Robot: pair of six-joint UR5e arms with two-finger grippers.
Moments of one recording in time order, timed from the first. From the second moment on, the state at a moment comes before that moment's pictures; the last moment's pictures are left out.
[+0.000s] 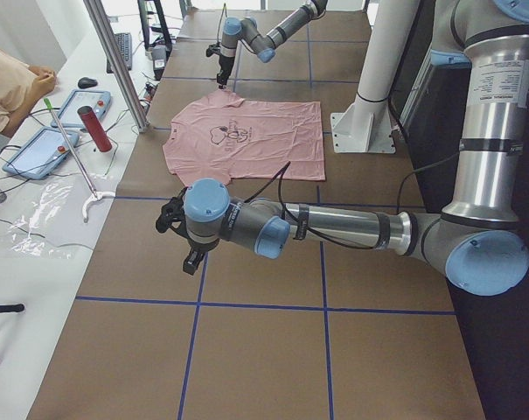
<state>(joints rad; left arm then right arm) -1.57 -1.61 -1.62 -1.87 -2.49 0.06 0.85 -1.02 1.25 -1.03 1.93 1.33</state>
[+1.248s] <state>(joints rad) -1.57 -1.61 -1.63 -1.87 -2.49 0.06 0.83 -0.94 1.26 -1.09 1.93 1.34</state>
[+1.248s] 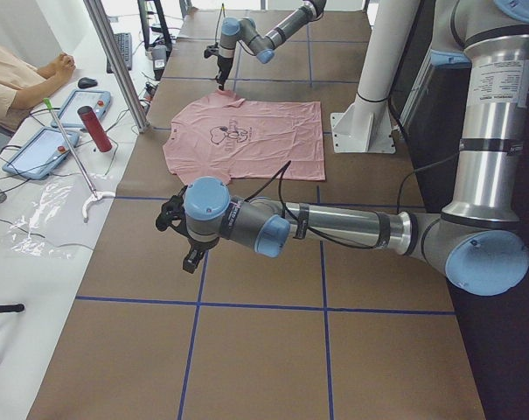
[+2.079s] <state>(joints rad) -1.57 -1.61 -1.64 -1.87 -2.50 0.06 0.77 -0.70 1.08 -1.13 1.85 1.47</state>
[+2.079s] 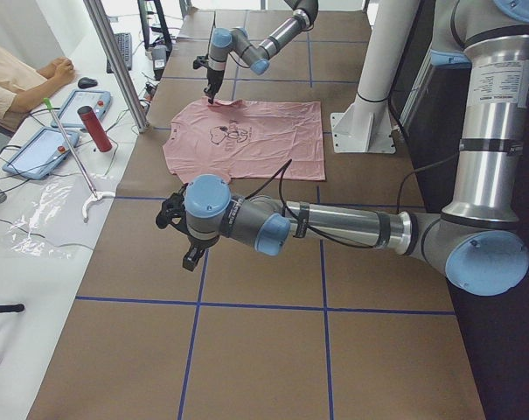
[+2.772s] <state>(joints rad) -1.50 -1.62 -1.63 -2.05 -2.55 -0.19 0.75 -0.71 1.14 -1.13 1.81 1.33</state>
